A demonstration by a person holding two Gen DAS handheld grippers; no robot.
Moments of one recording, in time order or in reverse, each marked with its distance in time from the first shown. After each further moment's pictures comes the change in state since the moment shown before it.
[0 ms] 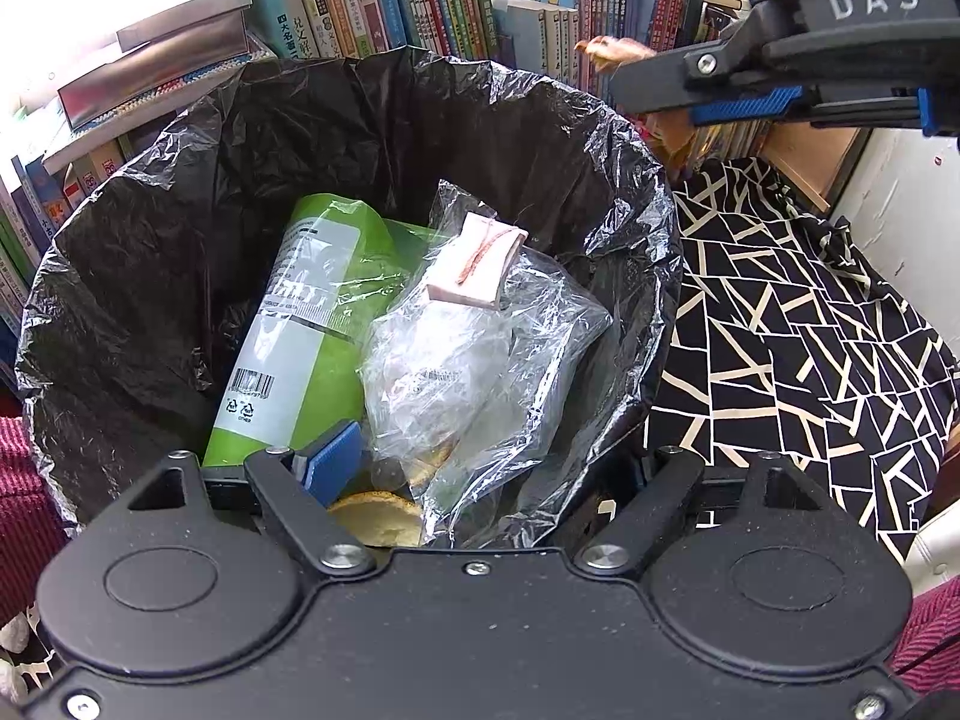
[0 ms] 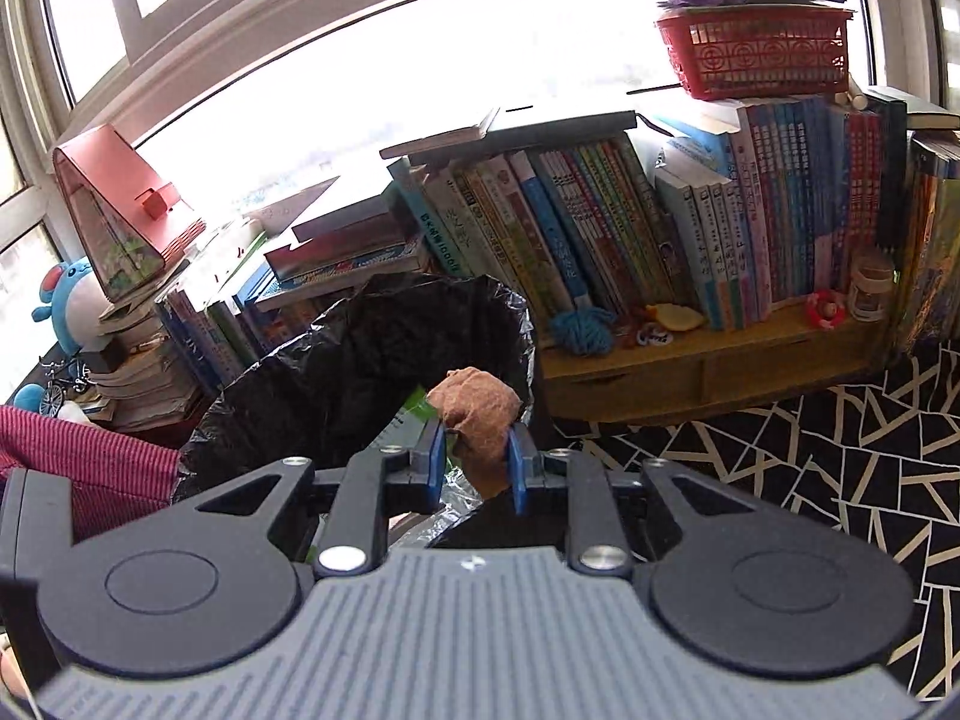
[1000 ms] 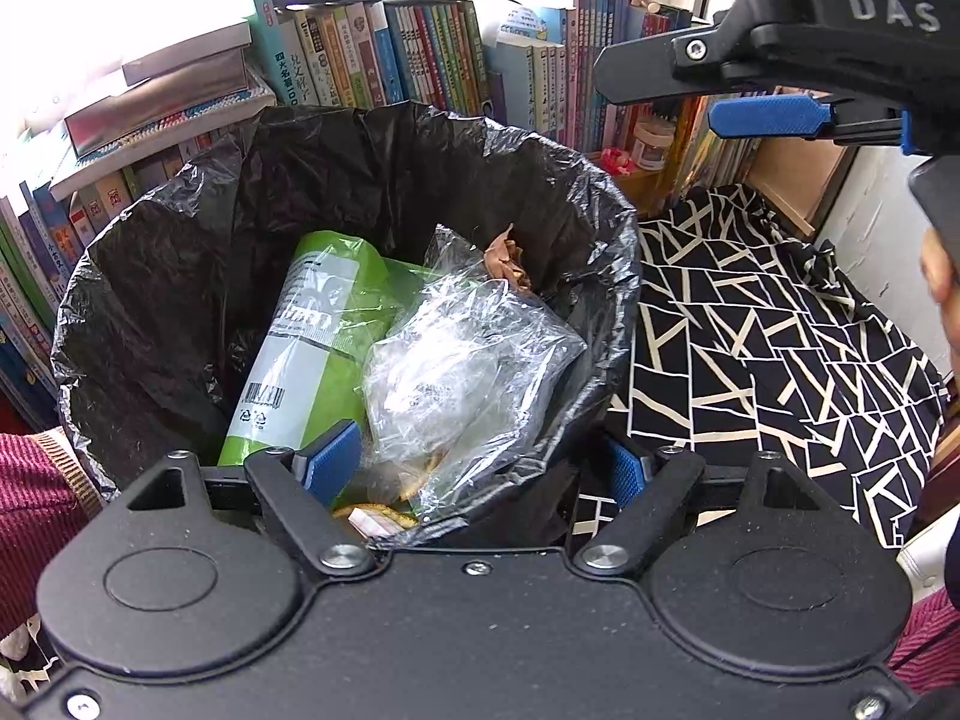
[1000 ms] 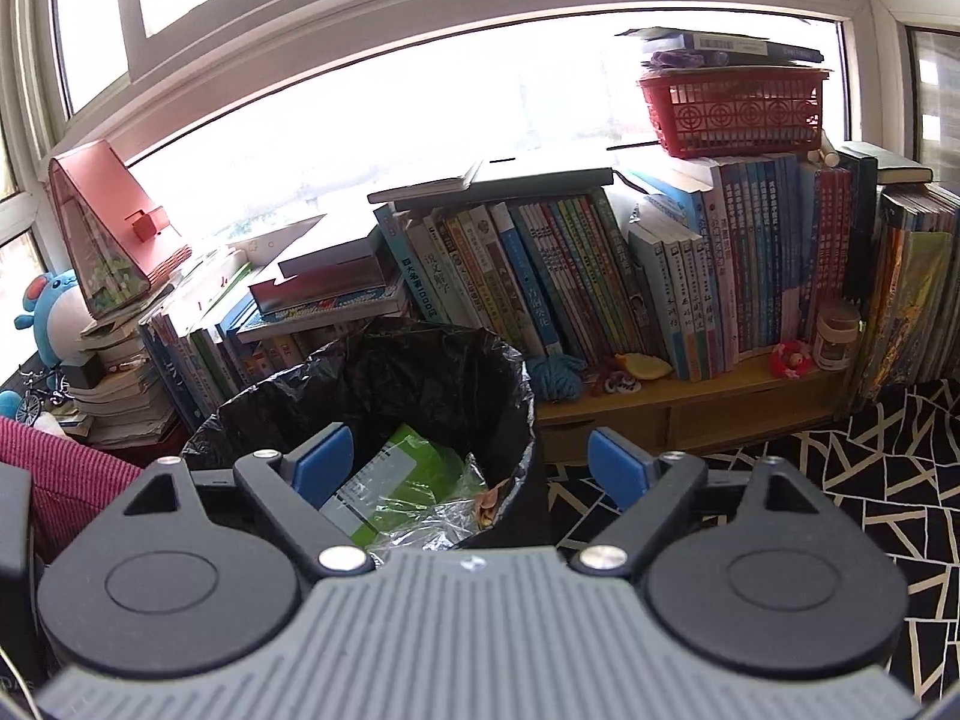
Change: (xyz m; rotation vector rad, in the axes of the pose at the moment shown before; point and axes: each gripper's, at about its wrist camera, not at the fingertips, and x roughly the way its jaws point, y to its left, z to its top) left arm -0.024 -0.002 0.003 -0.003 -0.054 -0.021; right arm -0.019 0.004 0.002 -0.031 -0.099 -0.076
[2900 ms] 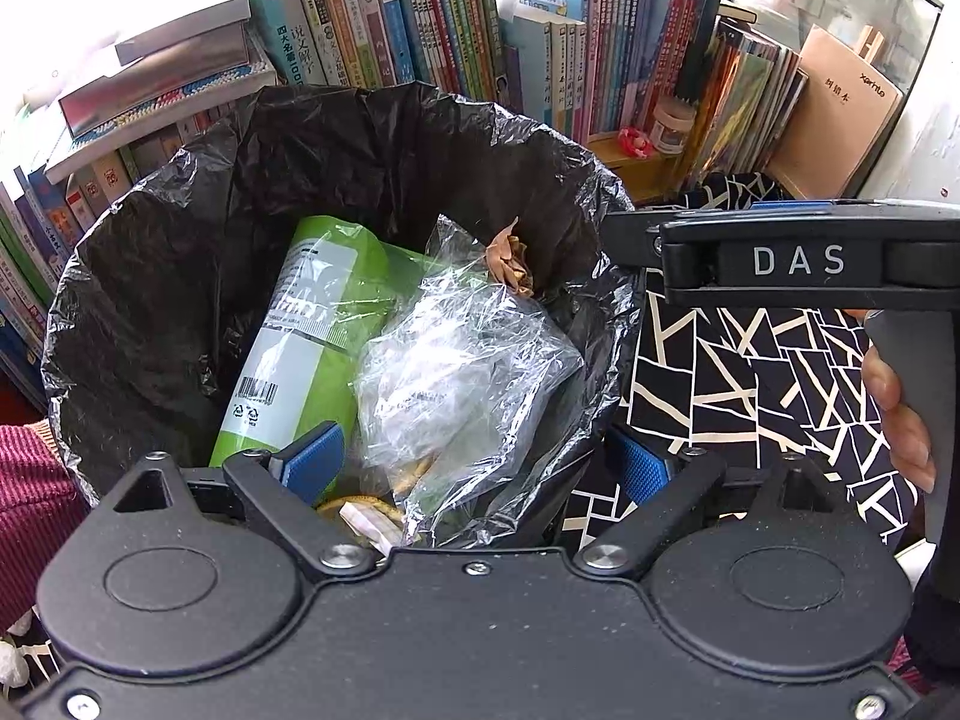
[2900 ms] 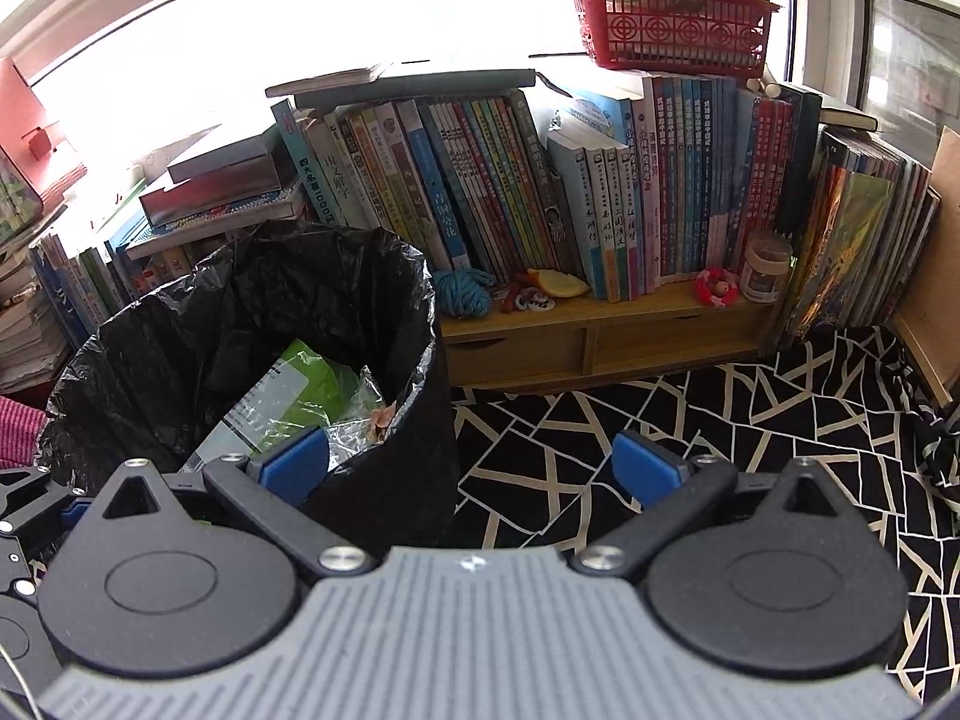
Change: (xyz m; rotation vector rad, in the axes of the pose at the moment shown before) left arm 0.014 -0.006 0.023 -0.047 0.093 0.027; right arm 0.032 -0.010 -0.023 -0.030 0.154 -0.179
